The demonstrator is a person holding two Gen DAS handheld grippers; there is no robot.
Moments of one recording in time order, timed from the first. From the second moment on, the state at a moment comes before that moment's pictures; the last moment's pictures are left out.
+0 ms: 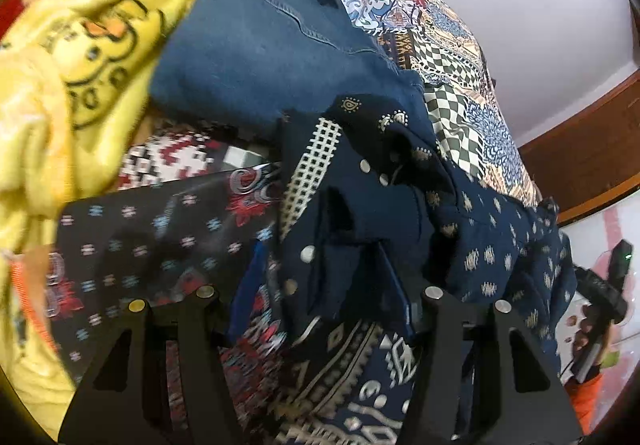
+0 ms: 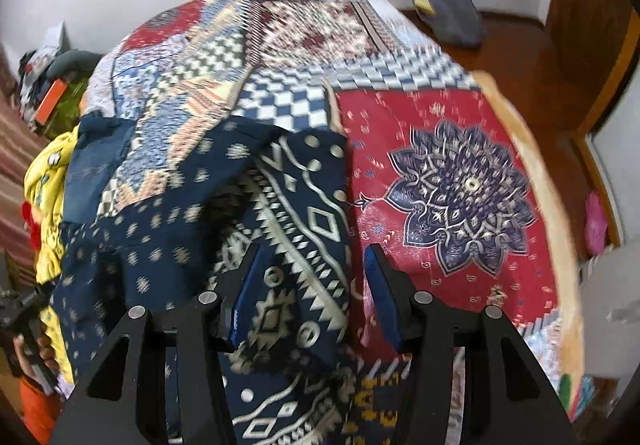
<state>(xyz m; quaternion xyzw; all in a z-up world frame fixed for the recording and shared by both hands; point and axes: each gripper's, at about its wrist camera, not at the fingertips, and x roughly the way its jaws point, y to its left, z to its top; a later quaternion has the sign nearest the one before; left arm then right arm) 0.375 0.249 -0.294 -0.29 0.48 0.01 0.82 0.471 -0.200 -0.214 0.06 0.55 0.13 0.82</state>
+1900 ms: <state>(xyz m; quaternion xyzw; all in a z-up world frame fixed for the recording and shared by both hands) 0.490 0.250 -0.262 -0.08 0.47 0.07 0.87 0.525 -0.098 -0.194 -0.09 0.48 0.21 0.85</state>
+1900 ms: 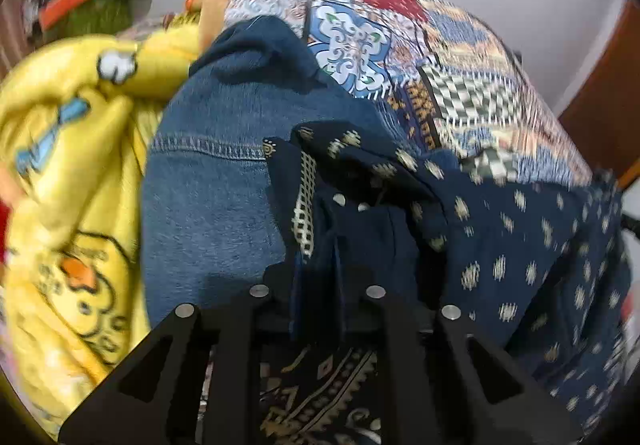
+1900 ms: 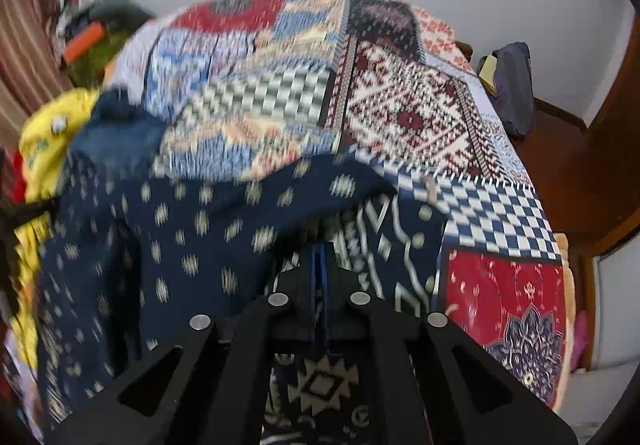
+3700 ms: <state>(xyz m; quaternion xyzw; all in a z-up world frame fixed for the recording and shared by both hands) 0.208 0.210 -0.324 -0.25 0.59 -0.04 0.77 0.312 -0.207 -0.207 0.01 0.60 0.24 0.77</state>
